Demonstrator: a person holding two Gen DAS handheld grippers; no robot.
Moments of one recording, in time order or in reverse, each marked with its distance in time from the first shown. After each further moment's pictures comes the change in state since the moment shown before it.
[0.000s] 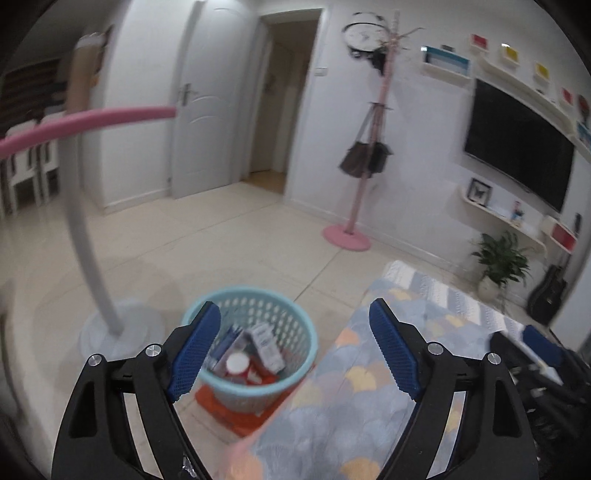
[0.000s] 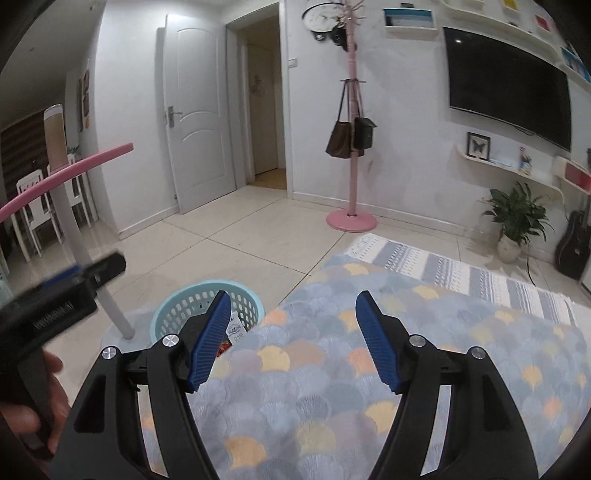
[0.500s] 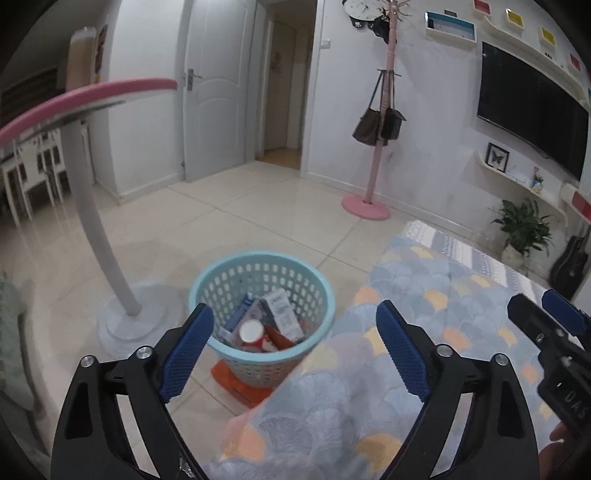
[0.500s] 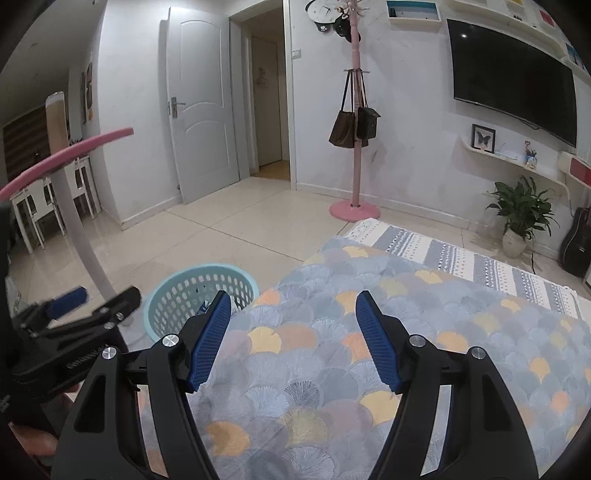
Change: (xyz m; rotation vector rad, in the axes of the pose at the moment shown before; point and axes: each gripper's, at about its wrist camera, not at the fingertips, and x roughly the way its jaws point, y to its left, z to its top) left arm 0.016 -0.013 -0.030 0.080 0.080 0.080; right arm 0.027 -0.012 -0.021 -0.022 0.040 0.025
